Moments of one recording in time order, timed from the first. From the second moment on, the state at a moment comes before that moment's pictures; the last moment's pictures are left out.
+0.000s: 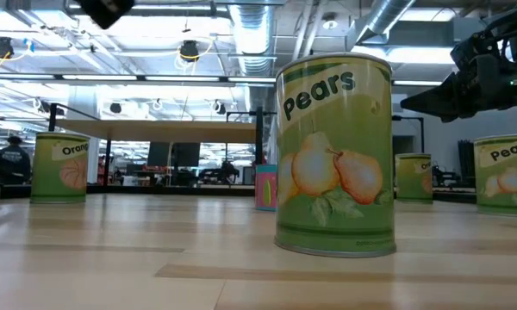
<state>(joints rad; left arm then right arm) -0.40 1.00 0.96 -0.71 -0.05 -0.28 -0.28 0.10 0.00 0.03 0.05 -0.03</state>
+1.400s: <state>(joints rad) -0.88 1.44 1.10 -1.03 -0.11 -0.90 -0.28 0.10 0.01 0.03 0.05 -0.03</state>
